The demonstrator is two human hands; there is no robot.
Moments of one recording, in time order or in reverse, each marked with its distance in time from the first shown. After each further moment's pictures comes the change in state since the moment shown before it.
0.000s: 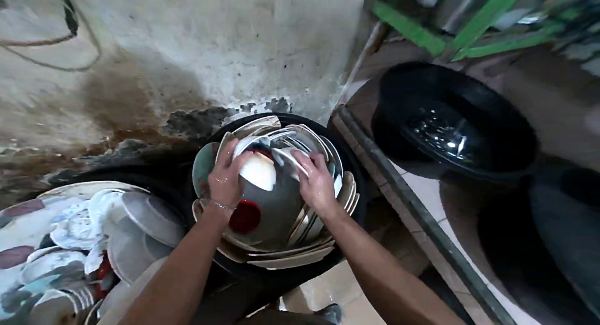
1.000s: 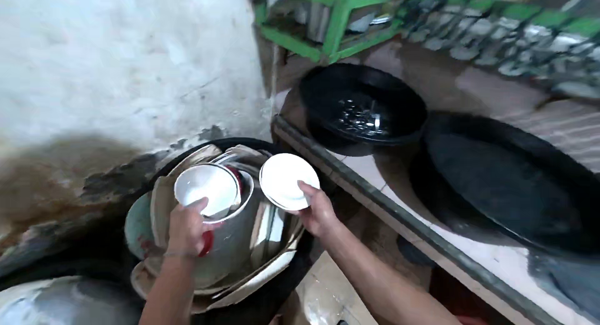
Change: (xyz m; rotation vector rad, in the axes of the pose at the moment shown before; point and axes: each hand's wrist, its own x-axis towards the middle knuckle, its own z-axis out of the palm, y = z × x) left_hand 0.031 0.101 -0.011 -0.742 -0.261 -1.175; right_hand -0.059 0.018 -0.095 1.362 0.337 1.086
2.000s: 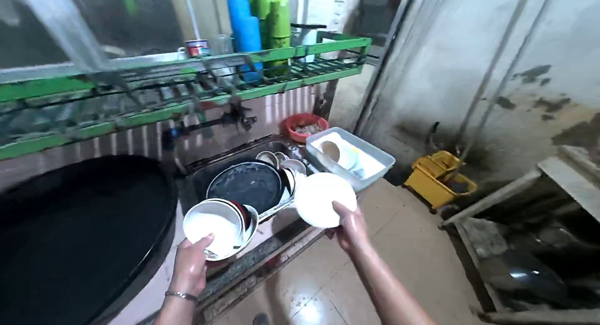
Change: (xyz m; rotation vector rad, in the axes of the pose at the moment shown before) left_hand -0.596 -0.277 0.615 0.544 -1.236 0.101; right_hand -0.478 -0.160 -0.777 0.488 1.356 -0.858
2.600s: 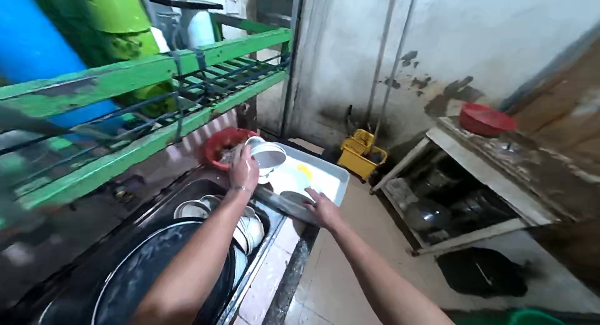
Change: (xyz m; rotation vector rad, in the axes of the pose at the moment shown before) left_hand 0.215 0.104 0.473 0.796 -0.565 0.926; right_hand 0.295 -0.014 -0.047 -1.425 0.053 -0.063
